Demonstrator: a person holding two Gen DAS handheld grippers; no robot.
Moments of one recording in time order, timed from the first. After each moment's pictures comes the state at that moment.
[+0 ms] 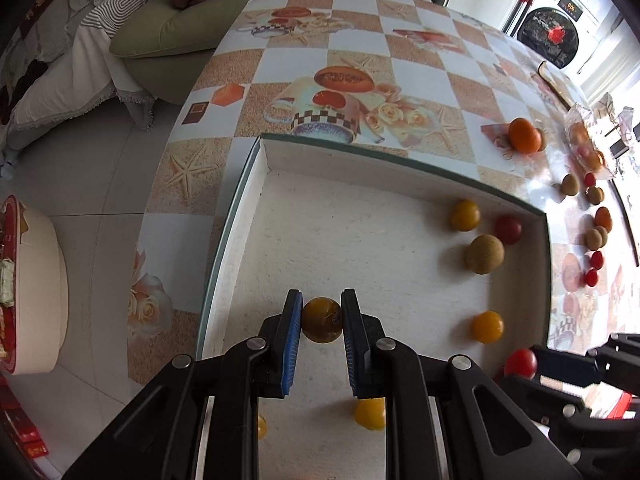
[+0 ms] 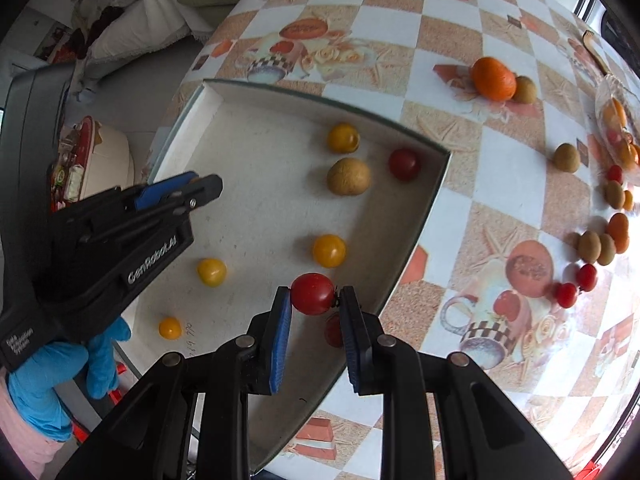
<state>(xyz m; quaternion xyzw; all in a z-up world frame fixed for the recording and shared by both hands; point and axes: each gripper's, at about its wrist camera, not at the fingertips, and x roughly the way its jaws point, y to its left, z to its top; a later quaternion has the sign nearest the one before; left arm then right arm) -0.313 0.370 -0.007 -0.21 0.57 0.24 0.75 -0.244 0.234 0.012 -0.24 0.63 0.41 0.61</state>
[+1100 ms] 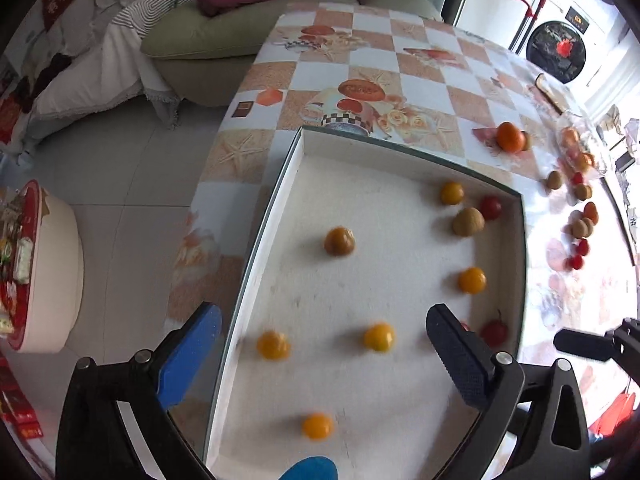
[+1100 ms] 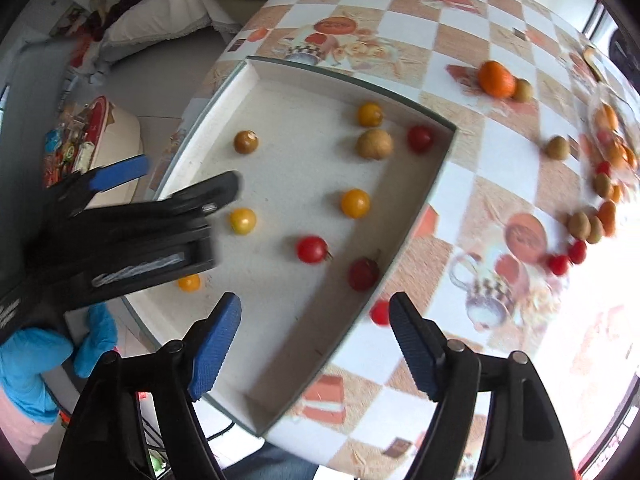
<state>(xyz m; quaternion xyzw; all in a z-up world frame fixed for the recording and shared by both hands) -0.361 0.342 0.036 -0.21 0.55 0.28 0.75 -0.283 0.215 0.021 -0.26 0.61 0.43 0.61</state>
